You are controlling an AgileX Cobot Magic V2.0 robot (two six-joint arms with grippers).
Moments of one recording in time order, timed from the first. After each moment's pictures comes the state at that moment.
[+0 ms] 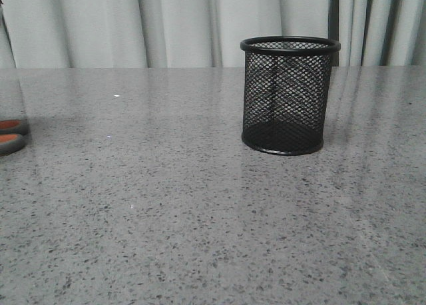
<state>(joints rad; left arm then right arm) -0.07 1.60 -1.20 -0.02 1.14 1.40 0.29 0.56 -0.48 0.20 0.40 0.09</state>
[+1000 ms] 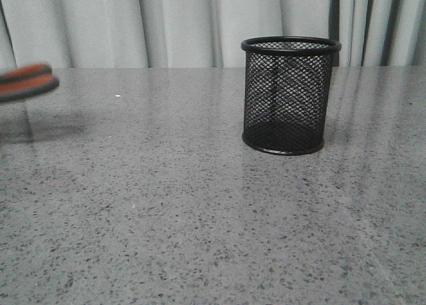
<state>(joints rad) -0.10 1.47 -1.20 -0.19 1.04 1.32 0.30 0.56 -0.48 0.24 0.45 0.09</state>
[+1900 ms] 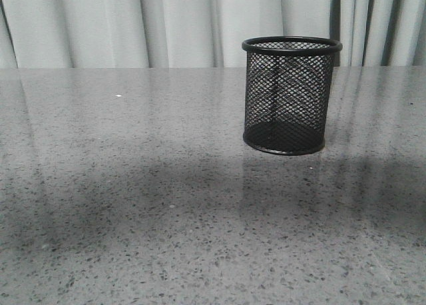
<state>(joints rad) -0.76 1.12 -1.20 -0.21 0.87 1.32 0.71 0.98 -0.91 0.64 0.40 -0.10</state>
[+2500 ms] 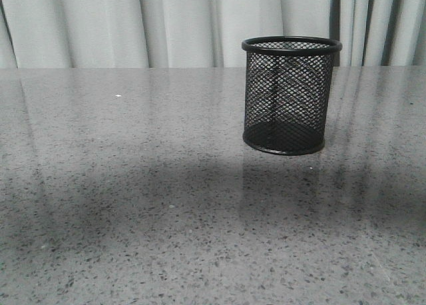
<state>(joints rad) -0.76 1.13 -1.18 -0.31 0.85 1.30 0.72 1.08 -0.94 0.75 0.42 -0.12</state>
